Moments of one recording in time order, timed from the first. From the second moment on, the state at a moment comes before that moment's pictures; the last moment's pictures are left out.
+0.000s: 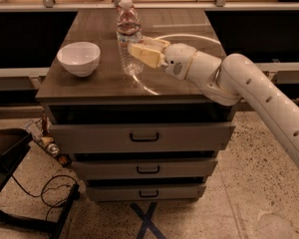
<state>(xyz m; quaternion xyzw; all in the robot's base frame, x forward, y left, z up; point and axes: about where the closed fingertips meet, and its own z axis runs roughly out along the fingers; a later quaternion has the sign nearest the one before) 0.661 0.009 0.937 -0.30 0.57 0.45 0.61</state>
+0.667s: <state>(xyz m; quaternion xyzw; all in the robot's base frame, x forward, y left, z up) 0.670 0.022 0.938 -0.32 0.56 0.44 0.62</state>
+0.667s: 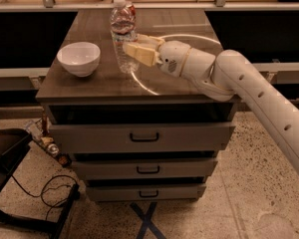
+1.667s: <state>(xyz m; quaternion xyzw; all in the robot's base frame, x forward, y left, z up) 0.665 0.039 0.920 -0.33 0.58 0.45 0.60</state>
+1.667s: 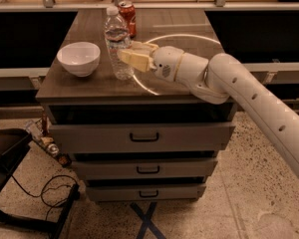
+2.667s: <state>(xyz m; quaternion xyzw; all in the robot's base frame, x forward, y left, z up) 0.668 0.040 0.892 -0.30 0.60 0.46 0.58</state>
